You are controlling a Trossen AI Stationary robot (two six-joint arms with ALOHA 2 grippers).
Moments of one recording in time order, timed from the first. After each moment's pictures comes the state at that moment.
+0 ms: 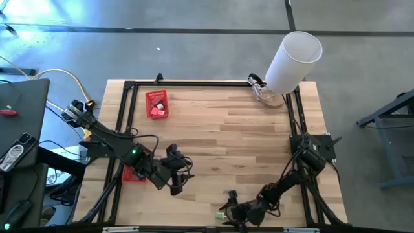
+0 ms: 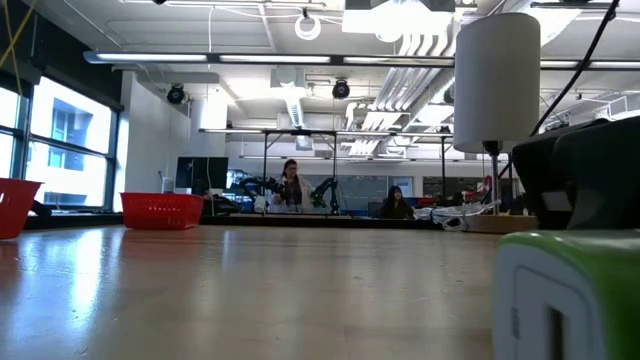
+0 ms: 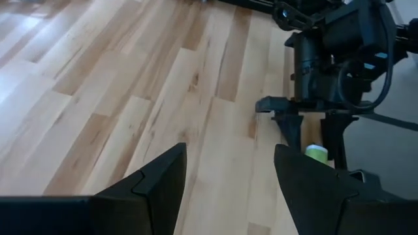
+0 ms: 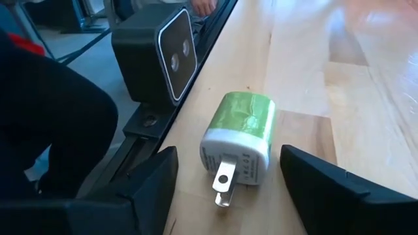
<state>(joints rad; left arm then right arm) -0.59 1.40 1.18 -0.45 -0.53 -0.65 0.81 2.23 0.98 0.68 0.48 0.31</state>
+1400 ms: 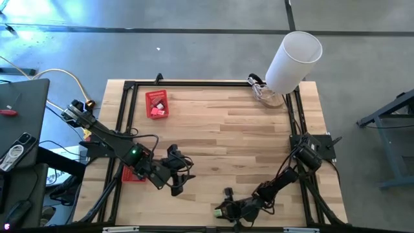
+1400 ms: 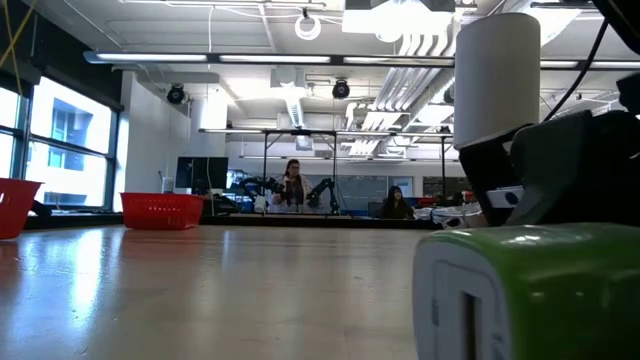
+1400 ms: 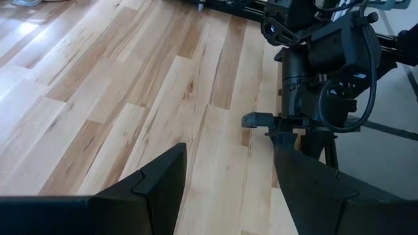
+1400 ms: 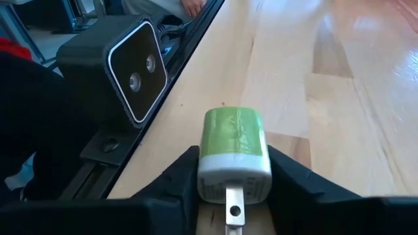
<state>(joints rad) -0.59 1.40 1.18 -0.41 -0.54 -0.65 0.74 2.25 1.01 0.67 0.47 0.27</state>
